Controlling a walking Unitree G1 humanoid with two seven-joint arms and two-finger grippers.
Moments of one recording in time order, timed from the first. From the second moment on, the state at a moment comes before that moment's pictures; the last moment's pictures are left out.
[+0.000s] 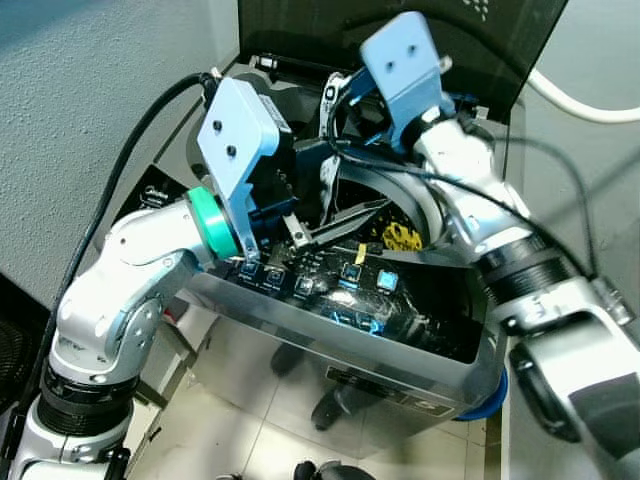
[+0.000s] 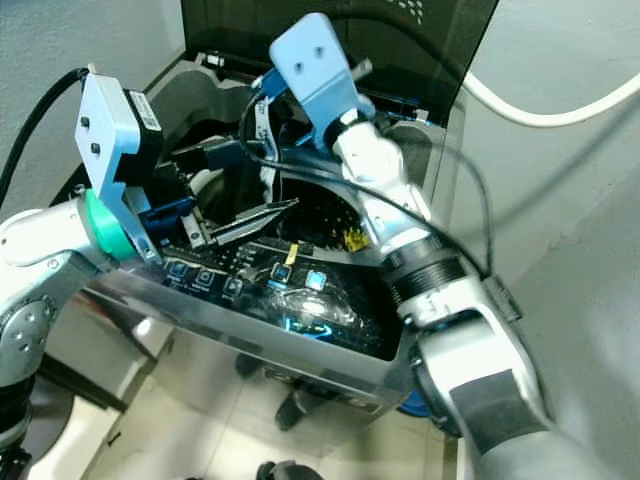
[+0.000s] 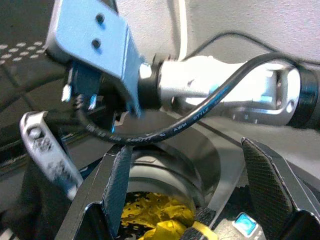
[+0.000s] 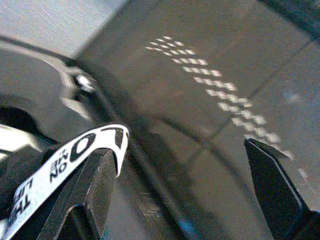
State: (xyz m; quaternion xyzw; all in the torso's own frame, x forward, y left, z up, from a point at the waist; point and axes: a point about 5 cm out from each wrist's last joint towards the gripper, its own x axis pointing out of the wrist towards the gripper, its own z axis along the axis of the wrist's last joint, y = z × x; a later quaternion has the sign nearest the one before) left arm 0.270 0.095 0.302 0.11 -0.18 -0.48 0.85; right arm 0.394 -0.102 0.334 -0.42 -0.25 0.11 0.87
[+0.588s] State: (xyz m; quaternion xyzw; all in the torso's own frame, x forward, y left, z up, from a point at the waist) left arm 0.268 0.087 0.293 0.10 -0.15 -0.51 0.84; right arm 0.396 -0.113 0.310 -0.53 -0.21 0.23 0.79
